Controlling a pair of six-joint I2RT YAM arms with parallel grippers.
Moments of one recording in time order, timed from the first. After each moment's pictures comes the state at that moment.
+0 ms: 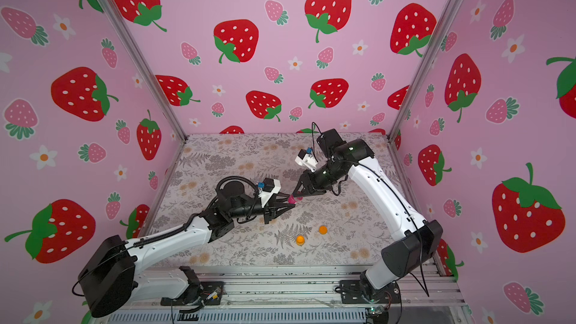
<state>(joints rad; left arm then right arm) -0.75 1.29 0.70 0.45 0.62 0.02 0.54 1.56 1.72 -1.40 -0.68 0.18</state>
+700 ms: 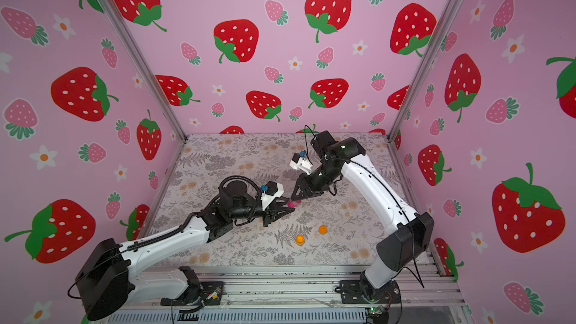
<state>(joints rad) -0.77 1.25 0.73 0.26 0.59 0.10 0.58 1.62 1.75 -1.45 -0.66 0.06</state>
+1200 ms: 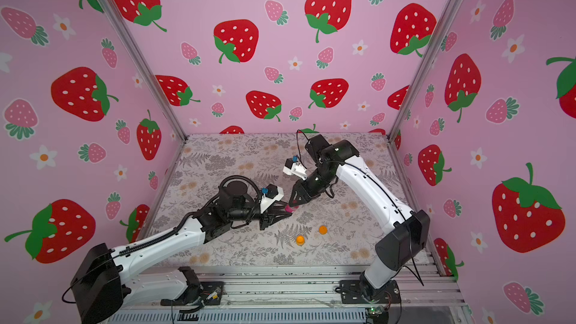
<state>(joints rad) -0.77 1.21 0.75 0.10 0.59 0.14 0.62 1.64 1.72 -1.45 -0.67 -0.09</state>
